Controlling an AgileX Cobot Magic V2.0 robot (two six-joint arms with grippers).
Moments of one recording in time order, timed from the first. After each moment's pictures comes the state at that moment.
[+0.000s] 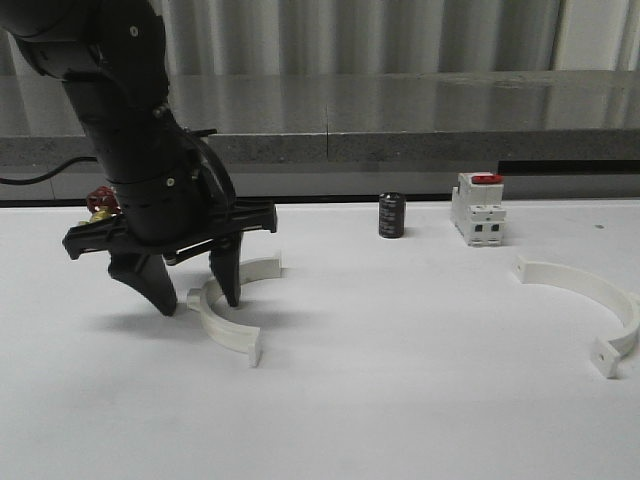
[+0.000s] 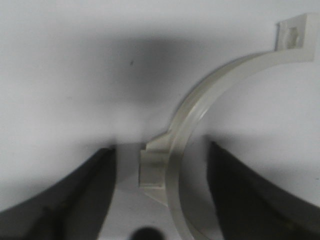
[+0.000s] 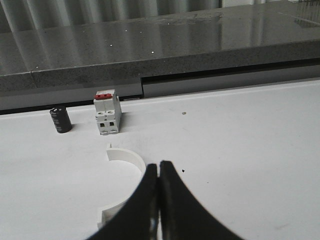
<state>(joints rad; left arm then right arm) -0.51 2.02 -1.34 -0.01 0.67 -0.46 -0.01 -0.01 0.03 -0.05 0.14 0.19</state>
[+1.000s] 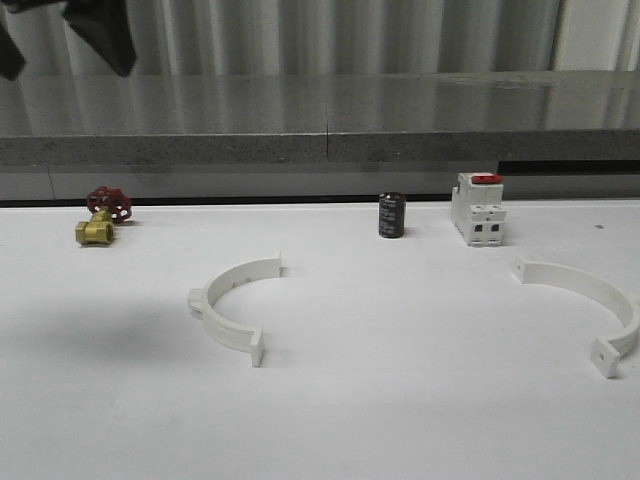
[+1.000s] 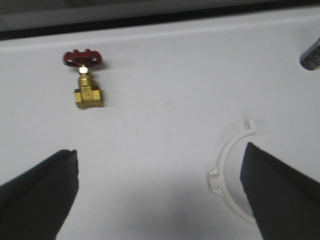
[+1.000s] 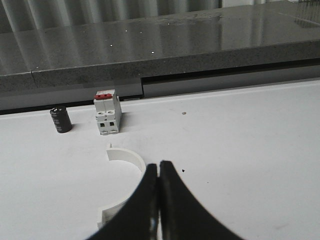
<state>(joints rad) -0.39 1.44 -1.20 0.21 0.67 -0.34 -0.01 -0.01 0.03 -0.05 0.14 0.19</state>
